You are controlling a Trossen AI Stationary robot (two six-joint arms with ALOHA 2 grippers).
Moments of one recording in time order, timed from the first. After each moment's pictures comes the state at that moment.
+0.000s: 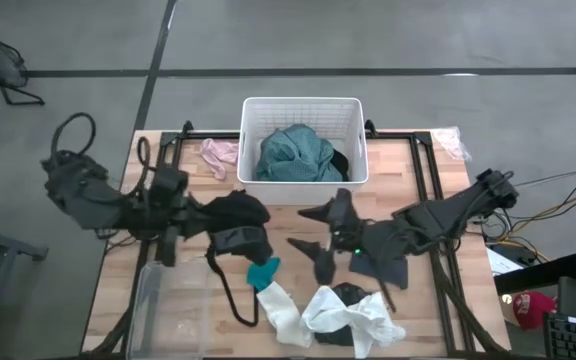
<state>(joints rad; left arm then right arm) -0.62 1.33 2.00 -0.93 -0.63 -0.75 0.47 1.61 1.74 -0.43 0.71 0.49</state>
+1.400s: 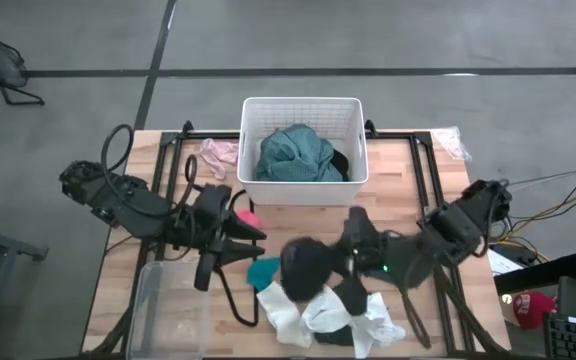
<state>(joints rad) -0.53 1.45 2.00 -0.71 -0.39 -0.55 0.59 1.79 2.29 -1.00 0.56 0.72</state>
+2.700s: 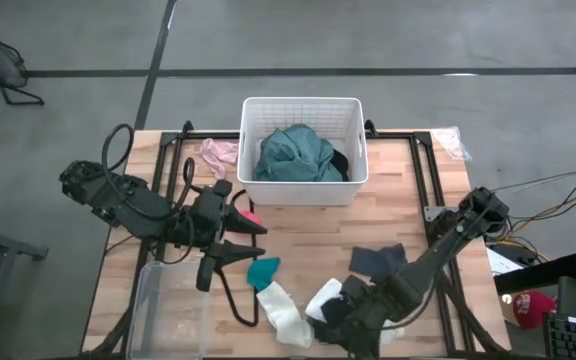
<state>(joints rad) -0.53 1.45 2.00 -0.71 -0.41 -0.40 0.71 1.79 1.46 -0.96 0.00 1.42</state>
